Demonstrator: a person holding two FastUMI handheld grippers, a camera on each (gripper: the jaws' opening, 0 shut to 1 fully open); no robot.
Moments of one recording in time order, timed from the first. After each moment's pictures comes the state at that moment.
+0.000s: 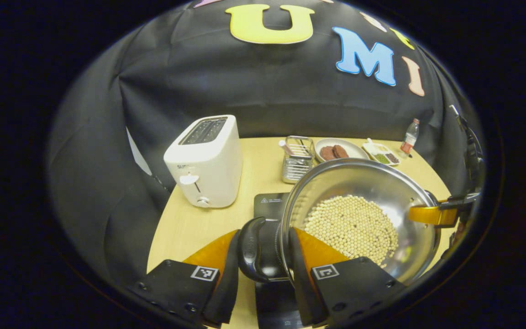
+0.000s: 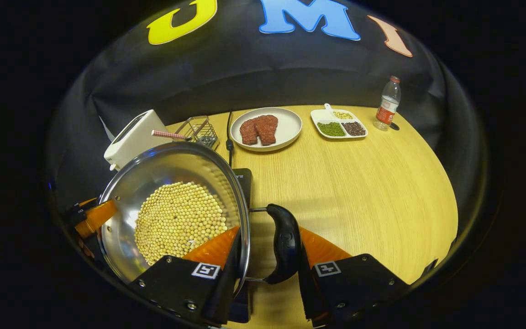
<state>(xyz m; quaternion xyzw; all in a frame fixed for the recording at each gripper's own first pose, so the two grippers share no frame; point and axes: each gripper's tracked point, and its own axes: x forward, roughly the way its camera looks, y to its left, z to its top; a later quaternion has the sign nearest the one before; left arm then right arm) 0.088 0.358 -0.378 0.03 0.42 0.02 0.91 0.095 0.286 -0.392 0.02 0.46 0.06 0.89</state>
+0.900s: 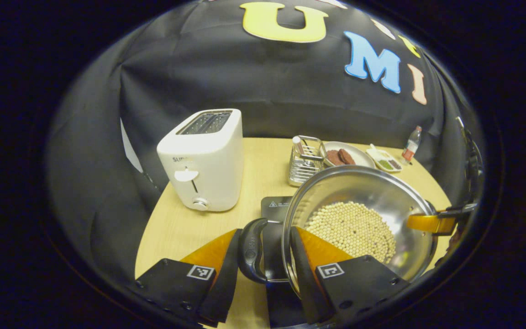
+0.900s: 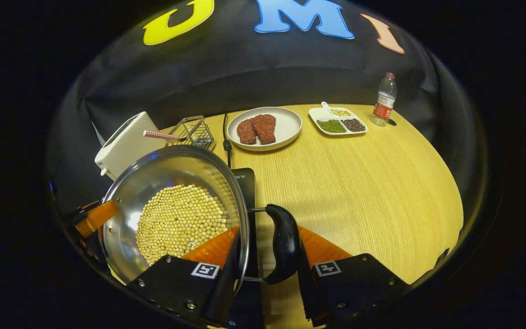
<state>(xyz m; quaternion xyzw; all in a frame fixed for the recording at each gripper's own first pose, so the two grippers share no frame) 0.093 0.359 -0.375 -0.03 0.39 0.01 0.92 0.100 0.299 -0.406 0.03 0.45 0.02 0.89</state>
